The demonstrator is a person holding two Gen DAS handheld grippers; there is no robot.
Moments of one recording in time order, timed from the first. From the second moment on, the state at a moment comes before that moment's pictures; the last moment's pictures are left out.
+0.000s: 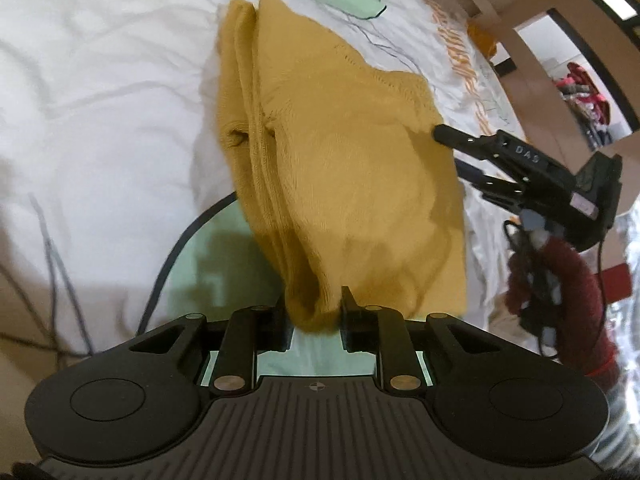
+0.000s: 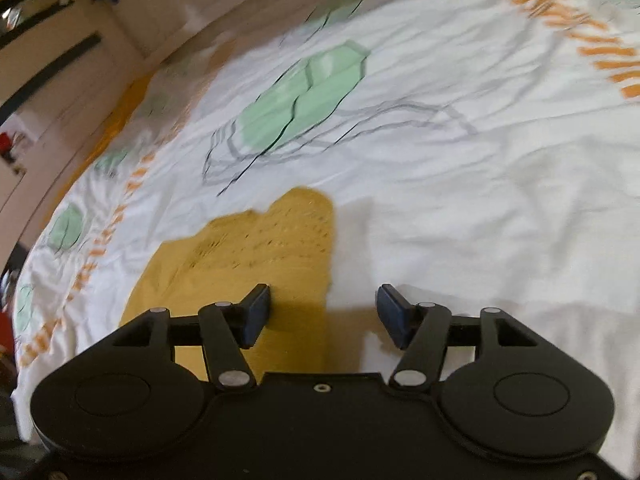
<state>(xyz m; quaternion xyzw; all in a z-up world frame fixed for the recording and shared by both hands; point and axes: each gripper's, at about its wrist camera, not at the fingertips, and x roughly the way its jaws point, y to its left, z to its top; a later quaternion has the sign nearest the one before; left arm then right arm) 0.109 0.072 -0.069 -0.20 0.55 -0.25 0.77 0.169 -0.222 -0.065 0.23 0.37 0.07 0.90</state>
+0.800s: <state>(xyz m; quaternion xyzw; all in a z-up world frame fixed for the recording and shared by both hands) 0.140 0.056 0.013 -0.09 0.40 -0.20 0.89 0.134 -0.218 -0.068 0.17 0.29 0.06 0.94</state>
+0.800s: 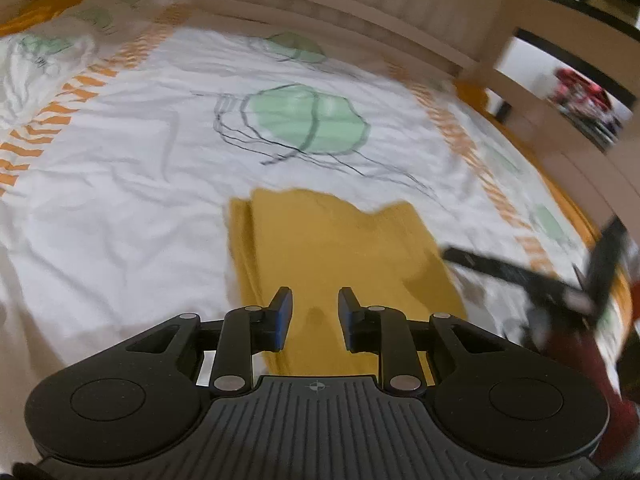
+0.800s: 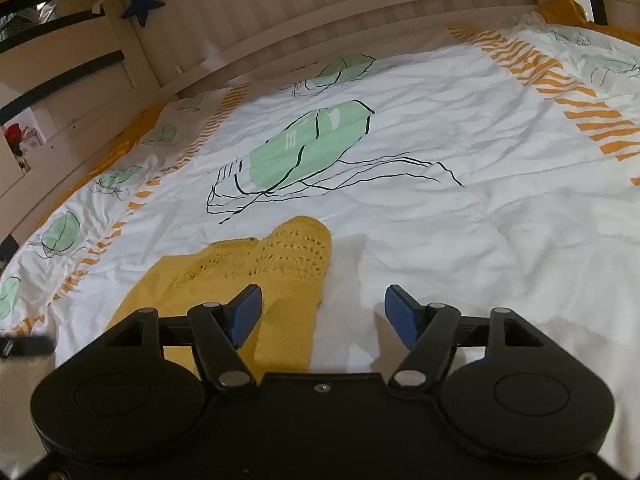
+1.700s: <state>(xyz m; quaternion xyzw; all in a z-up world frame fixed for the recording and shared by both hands) 0.233 0.040 -0.030 -0.07 0.44 -0.15 0.88 0.136 -0.218 -0.074 0.19 0.29 0.07 0.93</state>
